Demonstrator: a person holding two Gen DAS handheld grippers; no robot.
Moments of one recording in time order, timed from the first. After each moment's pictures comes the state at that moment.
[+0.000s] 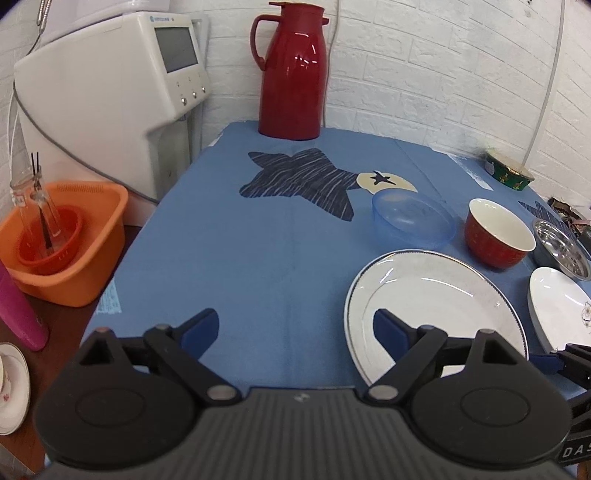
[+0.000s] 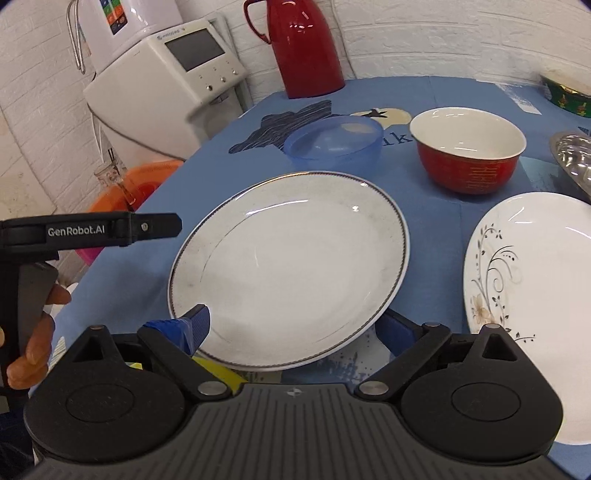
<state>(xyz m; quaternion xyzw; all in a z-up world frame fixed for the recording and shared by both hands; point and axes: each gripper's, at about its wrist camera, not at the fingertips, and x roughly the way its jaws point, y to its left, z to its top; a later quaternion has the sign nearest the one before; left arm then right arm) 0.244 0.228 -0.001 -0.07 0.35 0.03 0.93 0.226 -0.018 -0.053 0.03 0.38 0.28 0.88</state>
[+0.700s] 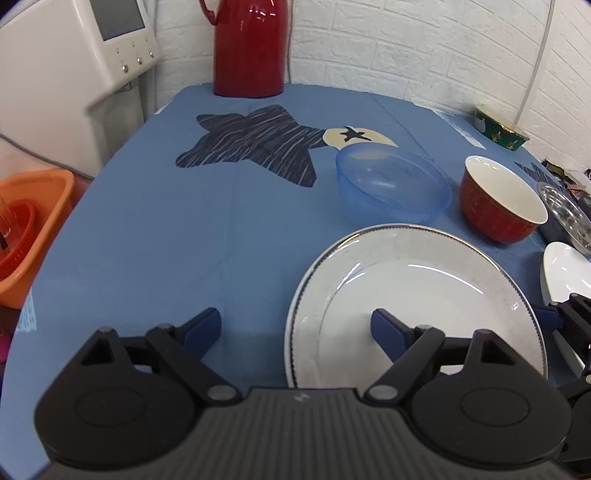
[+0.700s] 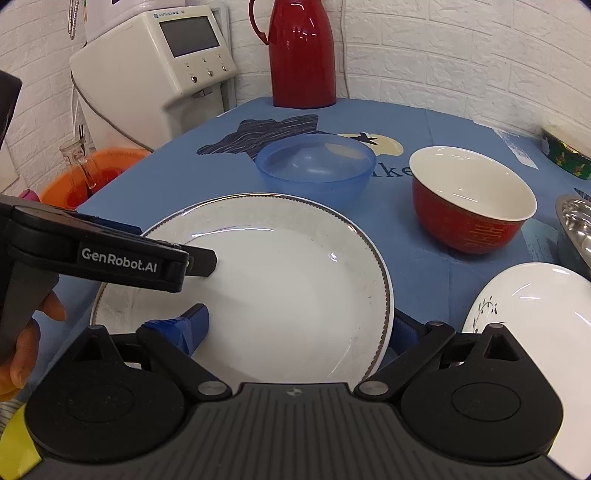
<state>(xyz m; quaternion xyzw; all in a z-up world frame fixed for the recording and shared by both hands) 0.304 0.198 -0.037 -0.05 0.40 0.00 0.92 0.260 0.006 -0.068 -0.07 0.34 0.25 0.90</state>
